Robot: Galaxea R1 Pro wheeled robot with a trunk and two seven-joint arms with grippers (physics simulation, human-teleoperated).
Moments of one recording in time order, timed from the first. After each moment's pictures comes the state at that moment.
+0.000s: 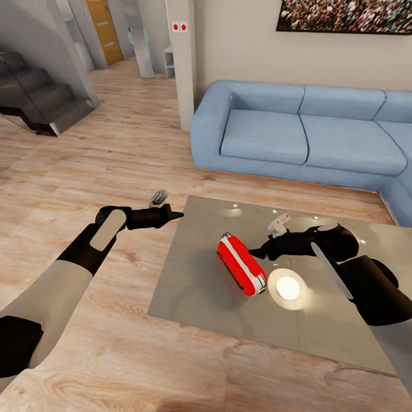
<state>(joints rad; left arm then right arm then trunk) -1.13 0.16 -0.35 -0.88 1.03 0.85 -0.27 -0.85 -0.38 0.38 -1.54 -0.12 1.05 0.58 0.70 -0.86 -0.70</state>
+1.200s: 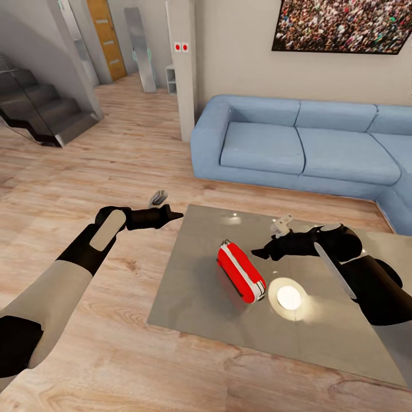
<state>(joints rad) -1.13 0.16 -0.35 -0.88 1.03 0.85 -0.27 -0.85 -0.40 0.38 -1.53 -0.12 1.05 0.58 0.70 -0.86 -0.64</state>
